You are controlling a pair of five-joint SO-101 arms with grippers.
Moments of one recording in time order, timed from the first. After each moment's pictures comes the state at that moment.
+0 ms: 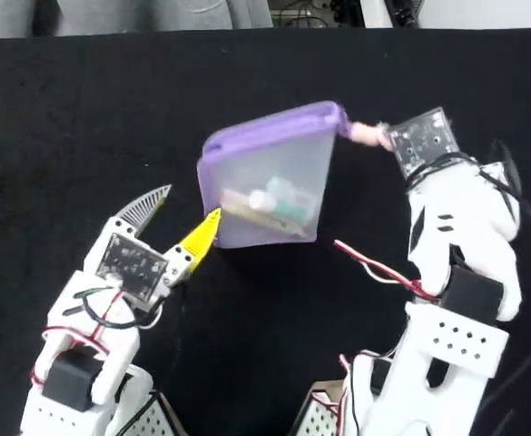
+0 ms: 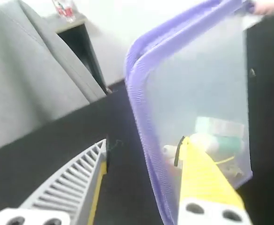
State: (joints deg) left arm 14.0 -101.3 73.8 41.1 -16.7; right arm 22.1 -56.0 42.2 50.5 43.2
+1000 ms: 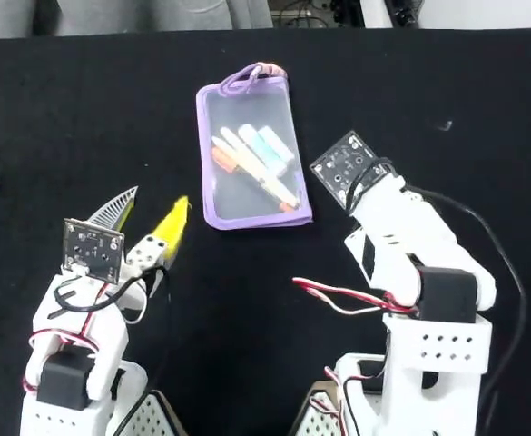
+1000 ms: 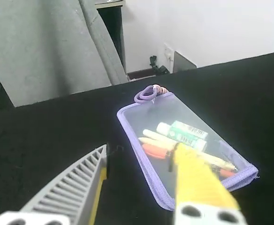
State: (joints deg) left arm 5.1 -101.2 73.4 46.0 -6.8; right arm 4.3 -56.0 35.7 78.8 42.2
